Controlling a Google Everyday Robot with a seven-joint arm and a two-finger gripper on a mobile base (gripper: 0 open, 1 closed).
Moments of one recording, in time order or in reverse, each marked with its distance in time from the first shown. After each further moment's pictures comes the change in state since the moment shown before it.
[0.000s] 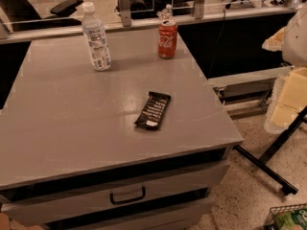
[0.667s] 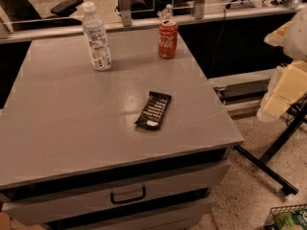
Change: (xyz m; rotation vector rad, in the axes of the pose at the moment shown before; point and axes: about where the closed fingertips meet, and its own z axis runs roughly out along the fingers) arm -0.001 -0.021 0.006 0.037 -0.099 0.073
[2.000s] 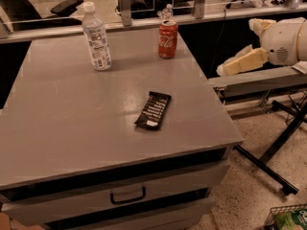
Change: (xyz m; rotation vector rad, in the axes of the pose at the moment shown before) arm -0.041 -0.134 0.069 0.201 -0.723 0.210
